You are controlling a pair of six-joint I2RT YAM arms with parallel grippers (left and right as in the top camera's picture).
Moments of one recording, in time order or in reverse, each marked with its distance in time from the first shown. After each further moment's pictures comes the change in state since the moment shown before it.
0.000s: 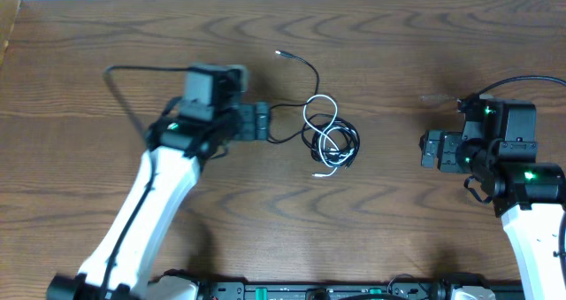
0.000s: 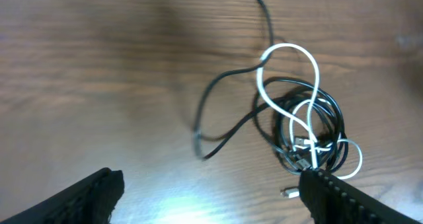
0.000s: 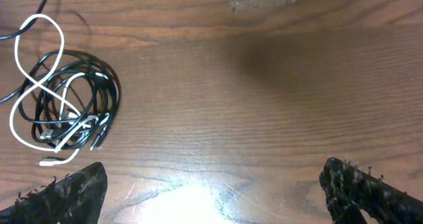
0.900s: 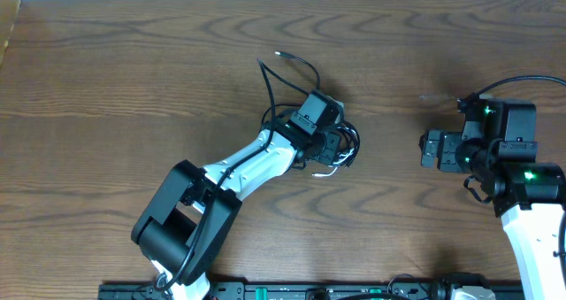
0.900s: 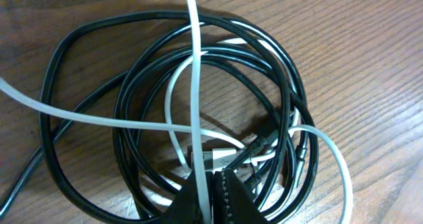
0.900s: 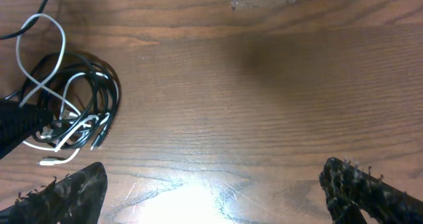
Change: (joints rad) left arm -0.394 0.476 0.027 0.317 -0.010 -0.051; right arm 0.000 0.000 0.000 0.002 -0.003 0.000
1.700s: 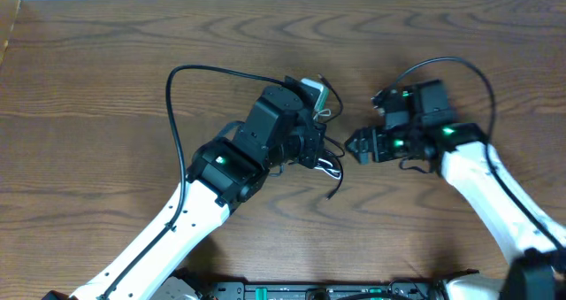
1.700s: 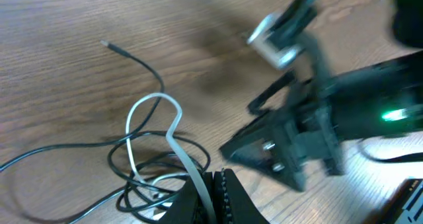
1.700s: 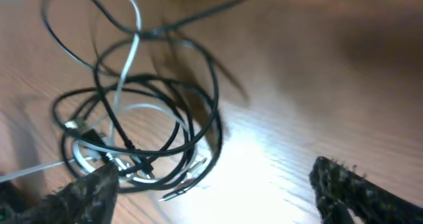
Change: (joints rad) left arm 0.003 -0.565 0.000 -0.201 -0.003 -0.027; right arm 0.289 0.401 0.006 0.240 -0.346 0.080
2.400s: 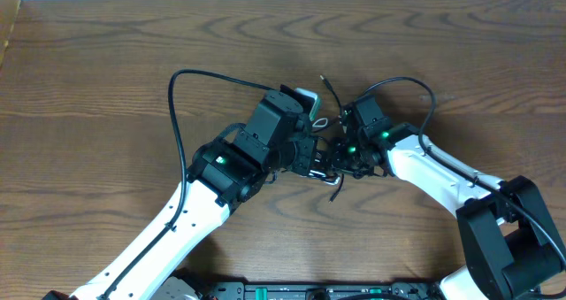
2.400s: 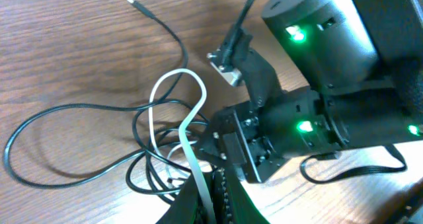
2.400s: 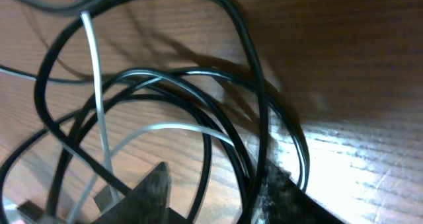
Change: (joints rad) left arm 0.000 0.000 0.000 -0.126 -0.051 0.000; right arm 0.216 0.224 0.000 0.135 0.047 0.505
